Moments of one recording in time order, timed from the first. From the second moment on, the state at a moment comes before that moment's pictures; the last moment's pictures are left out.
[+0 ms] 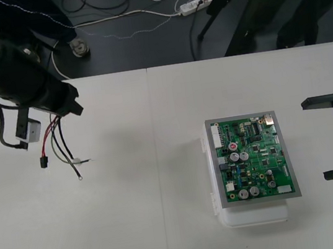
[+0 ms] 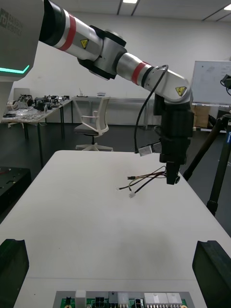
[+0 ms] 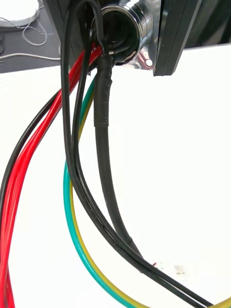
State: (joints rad) right arm 0.05 -0.75 -0.21 -1.80 0.77 -1.57 0.12; left arm -1.25 1.15 -1.21 -1.43 -1.43 -1.06 -1.54
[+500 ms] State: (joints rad) right arm 0.05 -0.75 -0.21 -1.80 0.77 -1.57 0.12; left arm -1.03 1.19 -0.67 -1.34 -1.27 -1.36 -1.53
